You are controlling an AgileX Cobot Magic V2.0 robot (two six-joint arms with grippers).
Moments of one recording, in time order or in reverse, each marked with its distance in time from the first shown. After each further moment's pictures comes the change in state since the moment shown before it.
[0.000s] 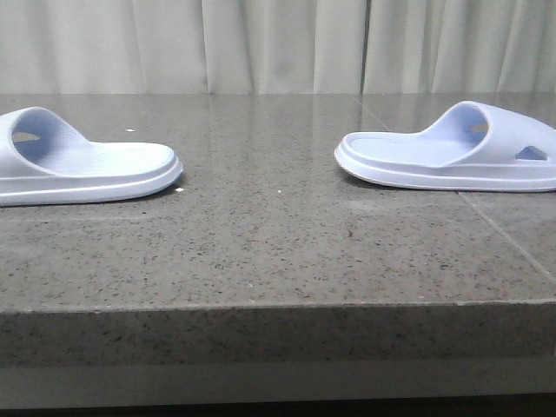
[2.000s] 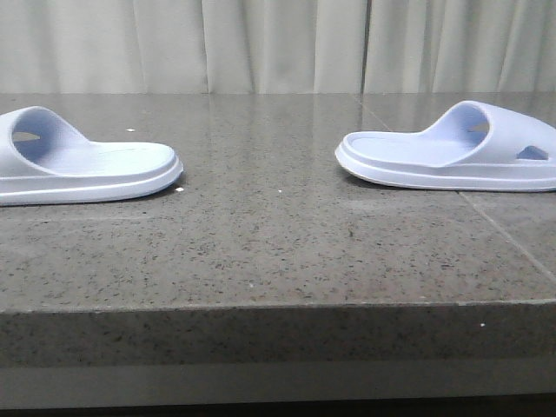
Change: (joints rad) left arm 0.000 0.497 -0.640 0.052 0.684 0.000; right arm 0.000 0.521 -0.582 0.000 0.718 0.000
